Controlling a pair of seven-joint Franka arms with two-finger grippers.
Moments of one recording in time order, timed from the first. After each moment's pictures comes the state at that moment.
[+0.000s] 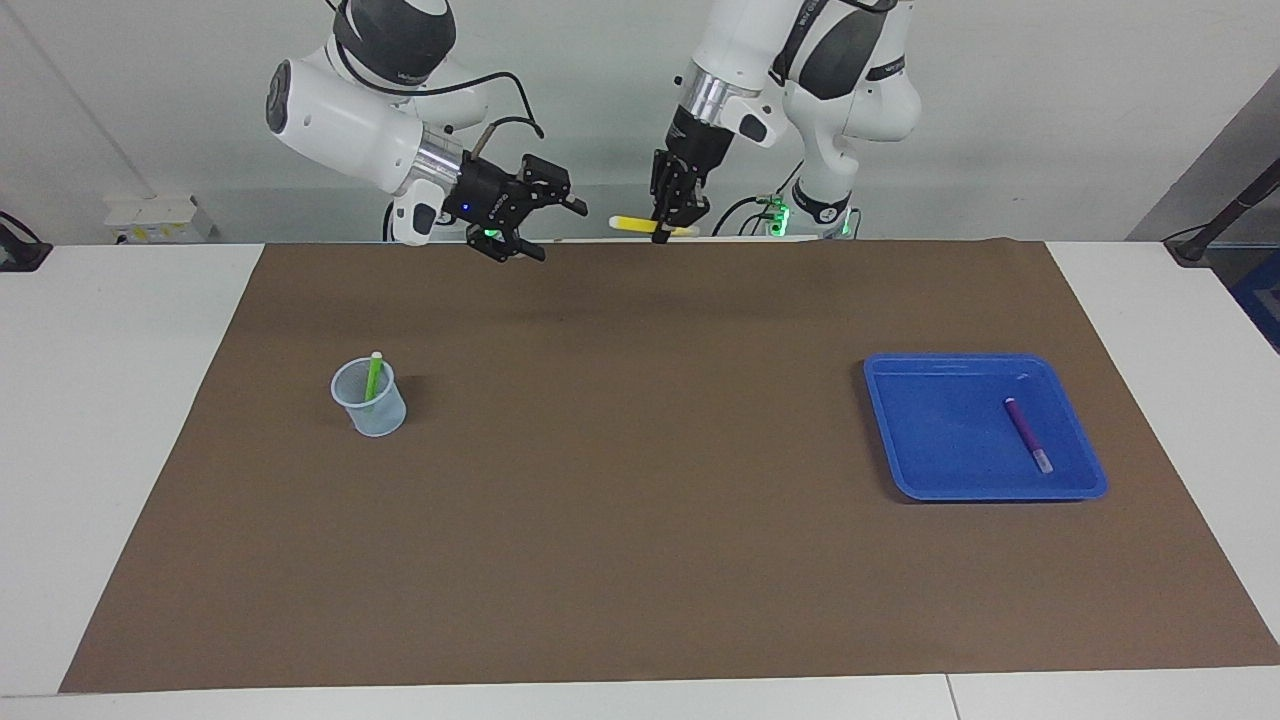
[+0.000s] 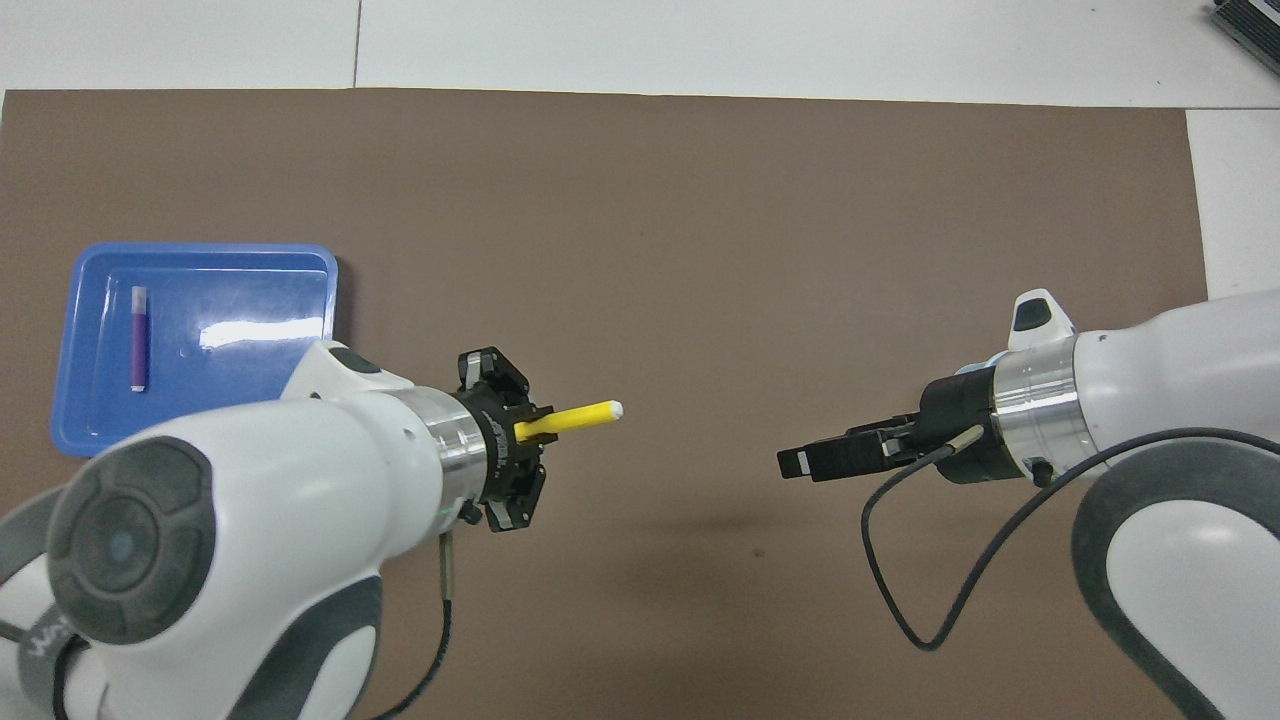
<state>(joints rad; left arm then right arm) -0.25 -0.21 -0.30 -2.00 -0.25 2.08 -2.12 0.19 -0.19 0.02 -2.06 0.64 1.81 -0.20</state>
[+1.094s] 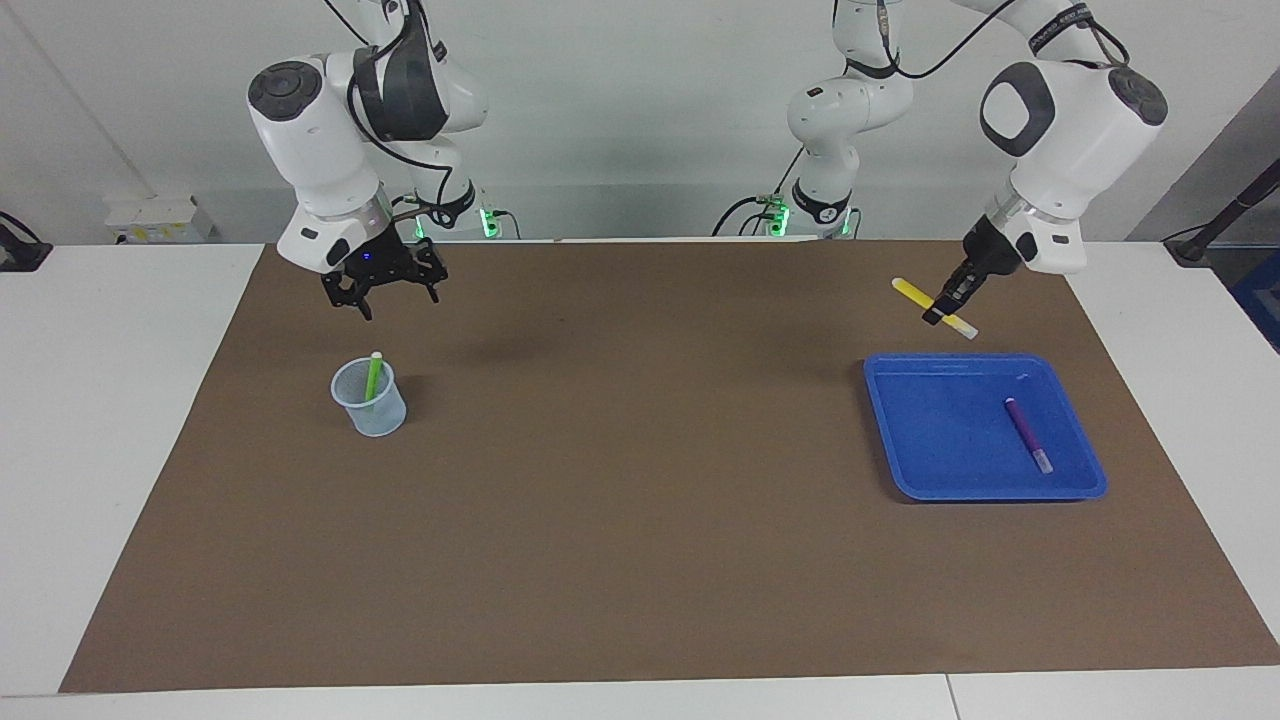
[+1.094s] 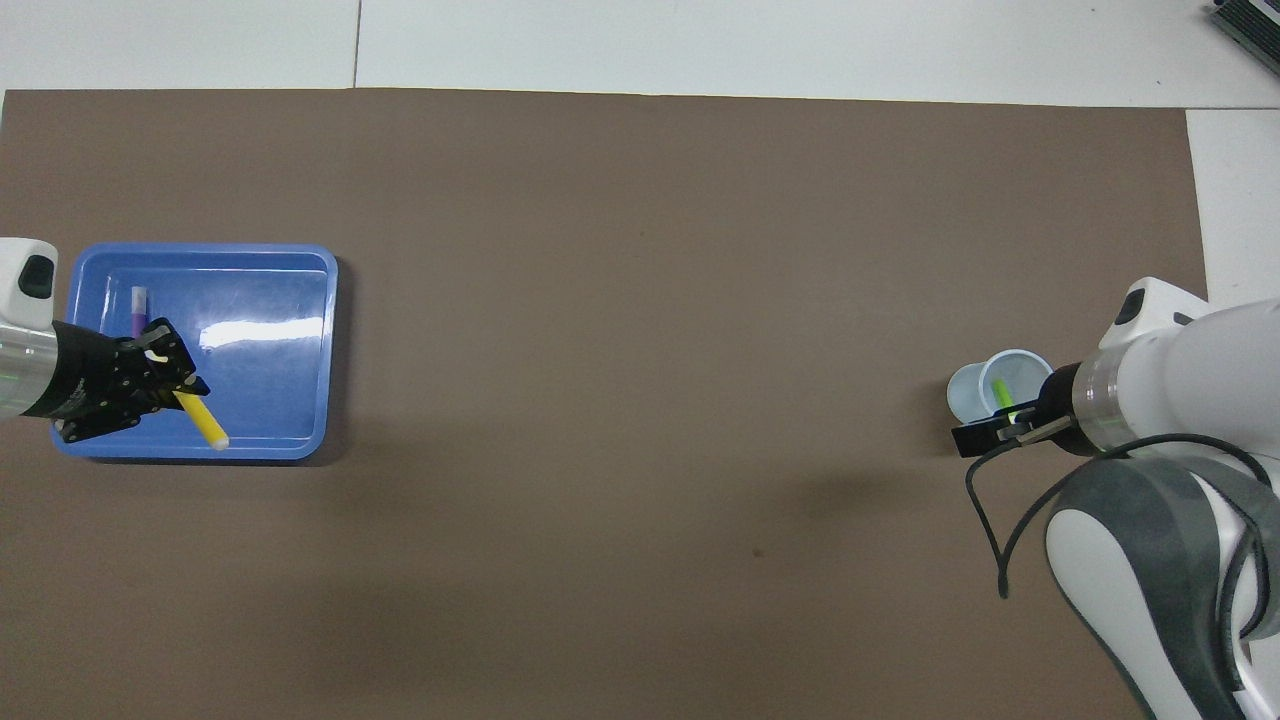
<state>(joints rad) 0.34 -0.06 -0.28 -2.04 -0.12 1.93 -0.46 0.07 -0.19 0.02 -2.16 0.01 1.95 -0.21</state>
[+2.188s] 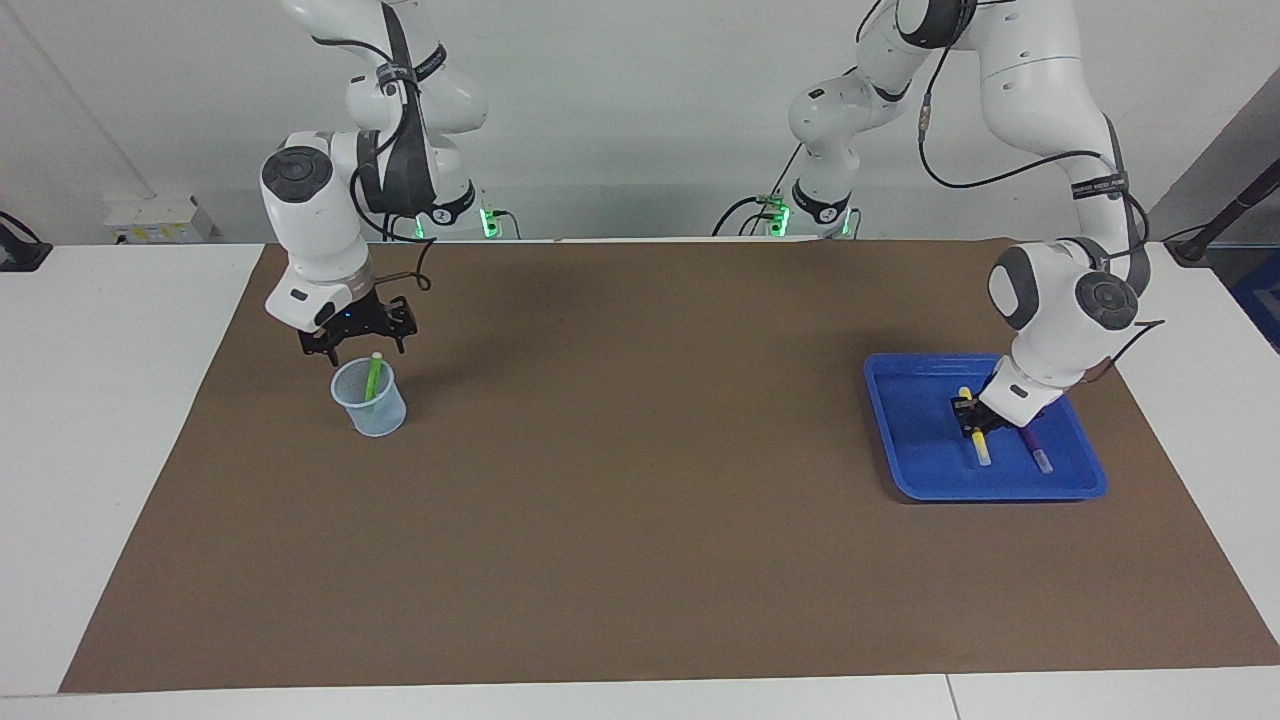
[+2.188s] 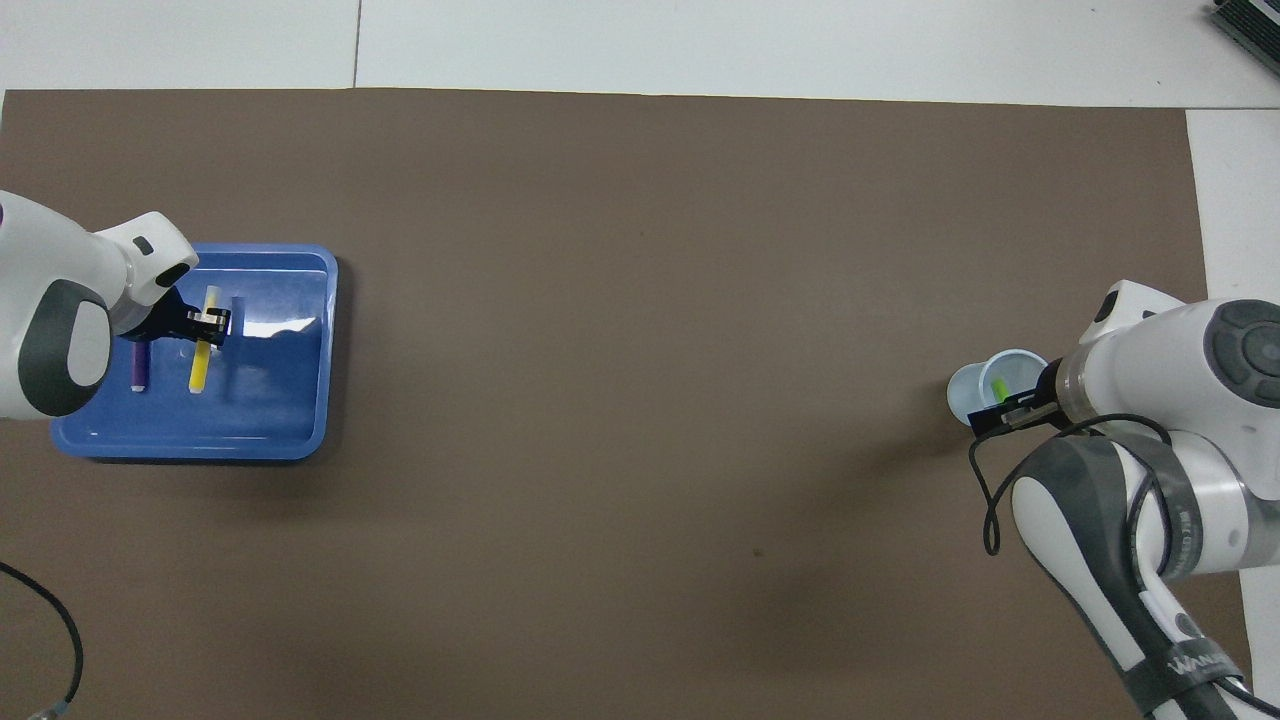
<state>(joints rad) 0.36 0.36 -0.29 -1.90 0.18 2.20 0.11 0.00 -0.07 0.02 -2.23 -0.14 2.13 -0.21</state>
